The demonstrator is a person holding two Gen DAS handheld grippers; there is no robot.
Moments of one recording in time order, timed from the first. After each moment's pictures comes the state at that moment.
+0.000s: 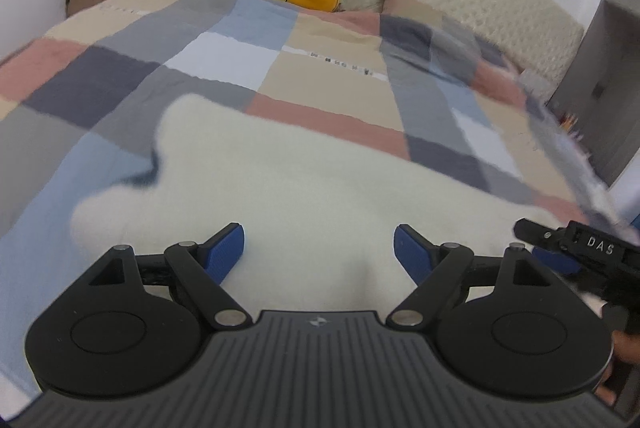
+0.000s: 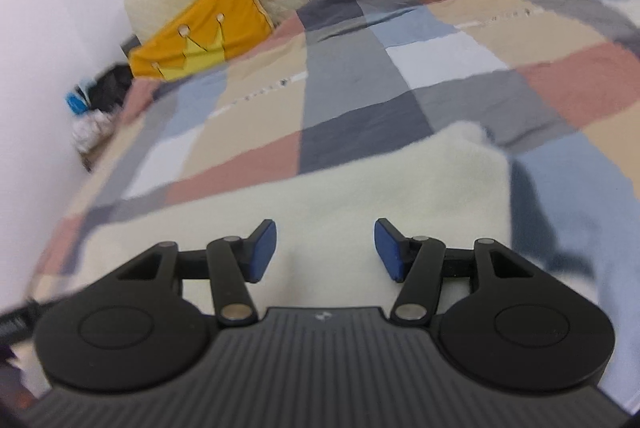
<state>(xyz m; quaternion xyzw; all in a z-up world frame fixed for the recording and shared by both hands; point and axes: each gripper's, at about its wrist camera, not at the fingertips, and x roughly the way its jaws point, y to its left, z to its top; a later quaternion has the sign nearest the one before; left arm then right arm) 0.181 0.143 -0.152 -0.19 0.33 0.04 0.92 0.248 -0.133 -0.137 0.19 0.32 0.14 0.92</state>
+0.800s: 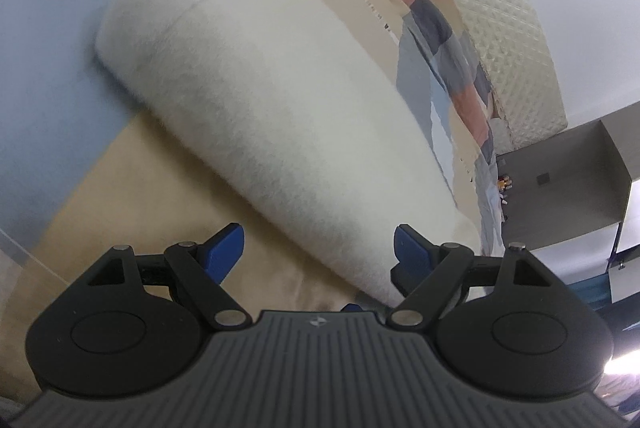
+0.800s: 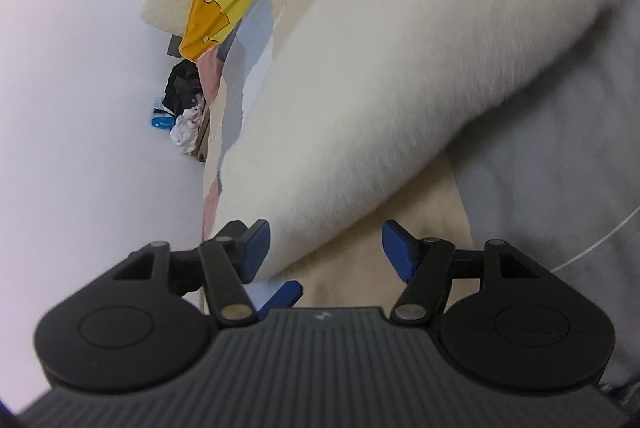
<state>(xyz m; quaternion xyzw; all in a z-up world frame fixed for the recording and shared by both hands) 0.132 0.184 -0.213 -0.46 0.38 0.00 0.80 0.180 -0.094 -0.200 0.43 0.44 0.22 0.75</state>
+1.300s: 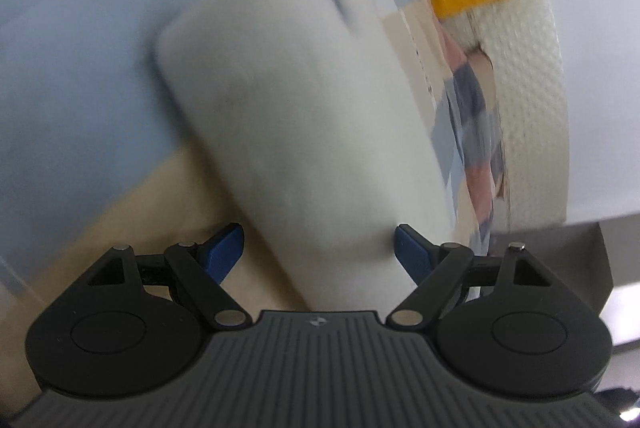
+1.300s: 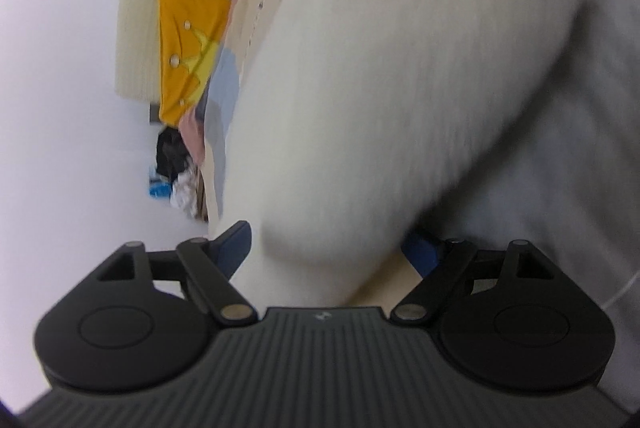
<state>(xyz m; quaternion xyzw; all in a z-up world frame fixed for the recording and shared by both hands) 0.143 0.226 -0.247 -0.57 0.34 0.07 0.74 0.204 -0.122 -0.225 0.53 0.42 0.15 0.72</state>
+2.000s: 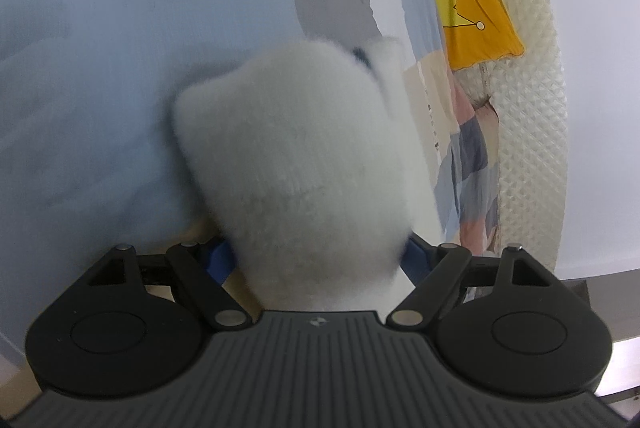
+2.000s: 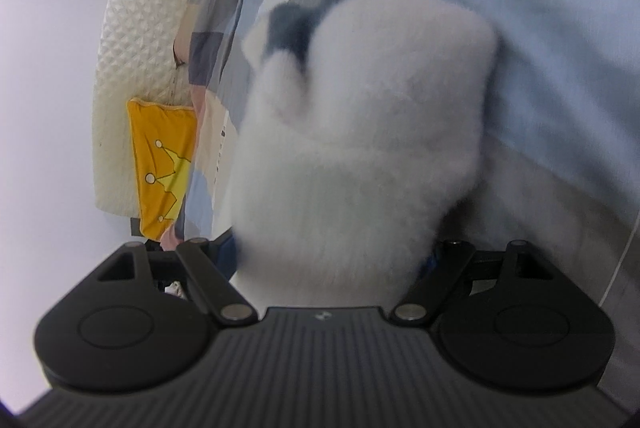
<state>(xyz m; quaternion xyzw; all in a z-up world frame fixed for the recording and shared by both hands) 0.152 0.254 -0.255 -0.61 0.29 0.11 0.73 0.196 -0.170 -0.233 0.57 0.33 0.02 0.75</state>
